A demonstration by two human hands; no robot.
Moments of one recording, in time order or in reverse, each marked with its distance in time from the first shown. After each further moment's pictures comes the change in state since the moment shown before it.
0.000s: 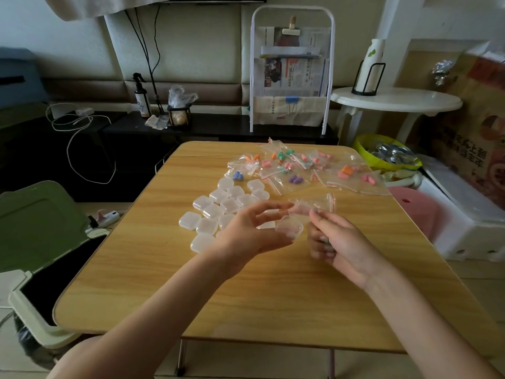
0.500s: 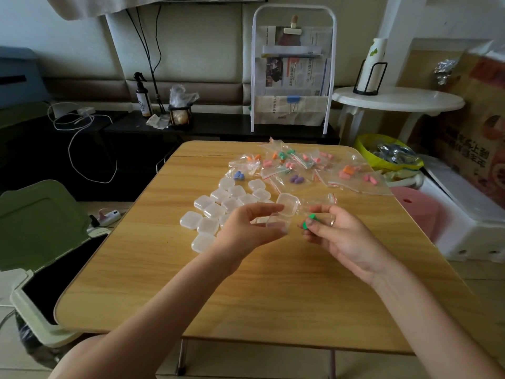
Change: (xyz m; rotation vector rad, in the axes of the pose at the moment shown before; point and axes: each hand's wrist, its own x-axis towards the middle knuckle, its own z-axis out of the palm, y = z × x) left_hand 0.006 -0.004 -0.004 0.223 0.157 0.052; right_hand 0.004 -0.002 -0.005 0.001 0.077 -0.056
